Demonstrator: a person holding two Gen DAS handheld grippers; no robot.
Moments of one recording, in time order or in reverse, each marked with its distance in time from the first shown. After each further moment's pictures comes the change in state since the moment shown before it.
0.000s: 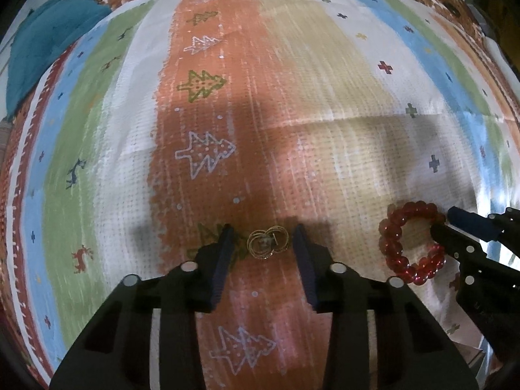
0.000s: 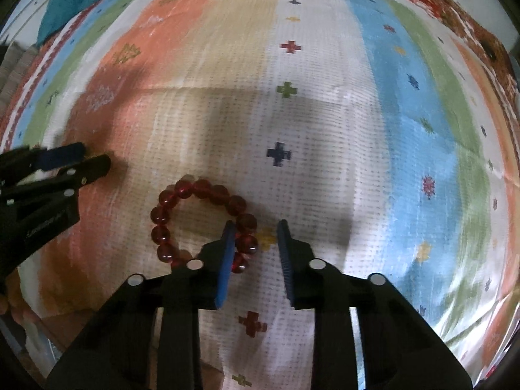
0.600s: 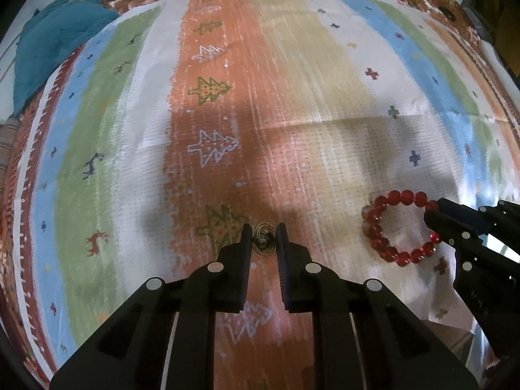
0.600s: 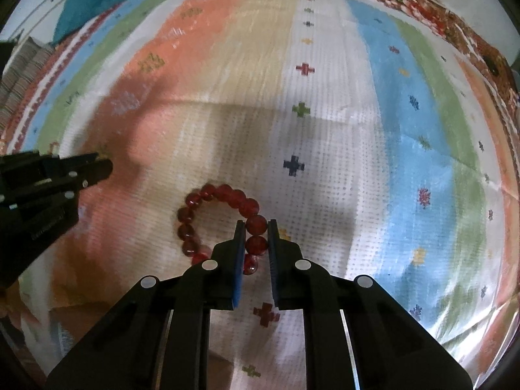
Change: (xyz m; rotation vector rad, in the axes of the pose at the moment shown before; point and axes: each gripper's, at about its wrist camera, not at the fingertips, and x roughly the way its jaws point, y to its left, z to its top) left arm -0.035 -0.003 -0.017 -0.019 -0.030 -0.005; right arm -0.036 0.005 -0.011 -0.007 -0.080 0.037
